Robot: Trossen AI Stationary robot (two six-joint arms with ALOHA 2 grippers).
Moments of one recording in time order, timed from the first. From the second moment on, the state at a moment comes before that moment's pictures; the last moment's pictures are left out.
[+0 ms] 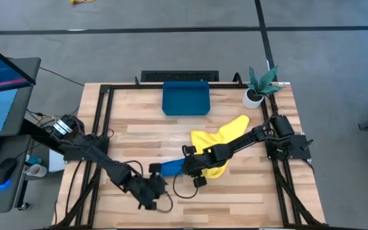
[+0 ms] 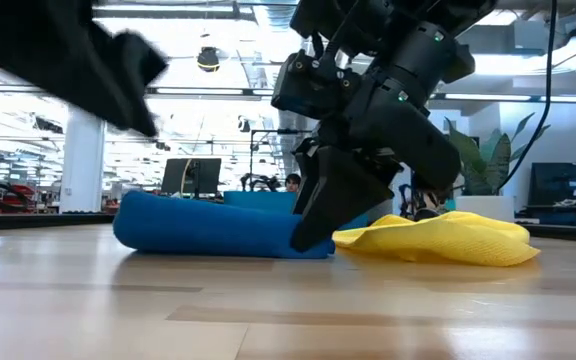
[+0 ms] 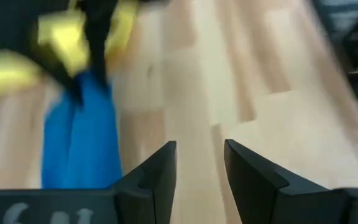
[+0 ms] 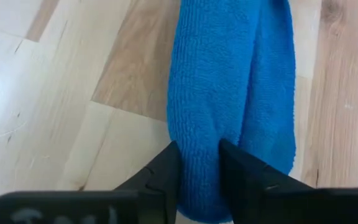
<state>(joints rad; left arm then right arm) -0.67 1.68 0.98 -0.18 -0.43 -0.38 0.27 2.01 1.18 -0.16 0.05 -0.10</state>
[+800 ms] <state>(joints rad) -0.59 1.69 0.98 -0.30 -0.45 -0.33 0.27 2.02 1.18 -0.15 0.03 -0.08</state>
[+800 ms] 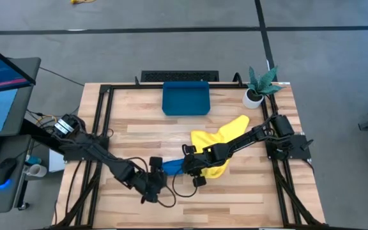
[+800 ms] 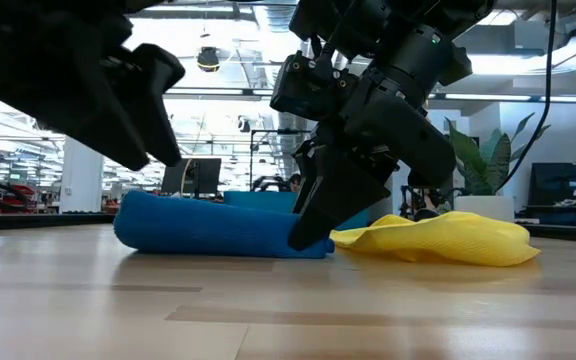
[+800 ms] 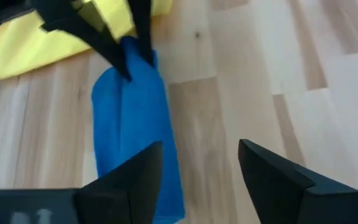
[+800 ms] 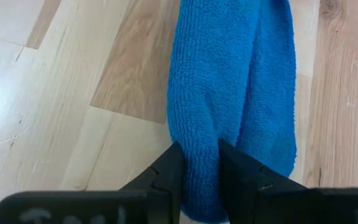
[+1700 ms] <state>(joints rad) -0.54 1.82 0.98 -0.36 -0.43 -0.54 0.27 2.02 1.18 -0.15 -0.16 0.08</state>
